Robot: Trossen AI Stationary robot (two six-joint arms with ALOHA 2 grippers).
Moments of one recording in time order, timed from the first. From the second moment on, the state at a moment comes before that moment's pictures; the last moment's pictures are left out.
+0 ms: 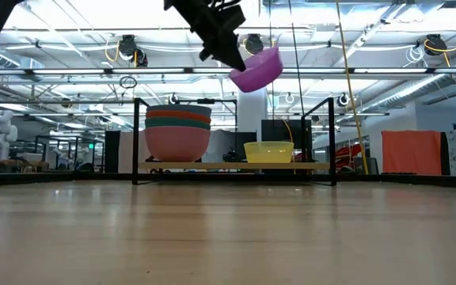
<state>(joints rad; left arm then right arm) 0.39 1.84 1.84 -0.68 -0.04 0.12 -0.15 1.04 1.70 -1.11 0.29 -0.61</state>
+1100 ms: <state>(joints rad) 0.49 2.03 1.84 -0.53 0.06 0.16 -0.15 1.04 1.70 -1.11 0.29 -0.62</state>
